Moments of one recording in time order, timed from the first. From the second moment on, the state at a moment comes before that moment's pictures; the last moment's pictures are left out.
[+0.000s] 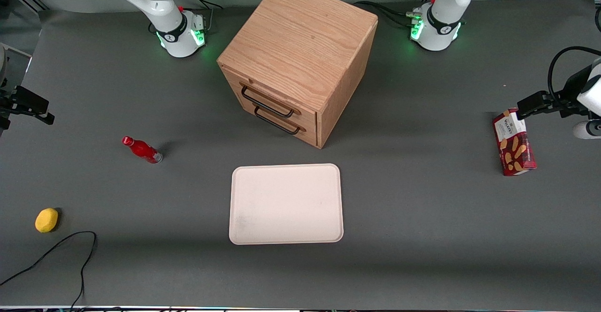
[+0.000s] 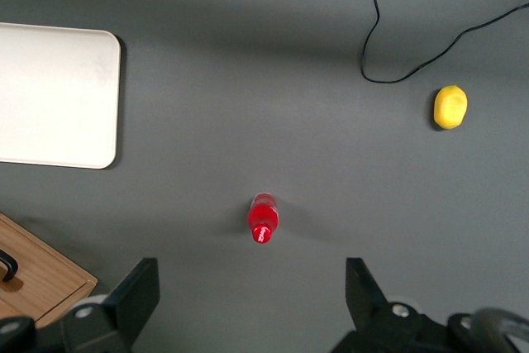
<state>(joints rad) -0.03 0.04 -0.05 -1.47 0.00 1.59 -0.16</state>
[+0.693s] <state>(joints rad) -0.02 0.04 -0.05 -1.47 0.00 1.52 -0.16</state>
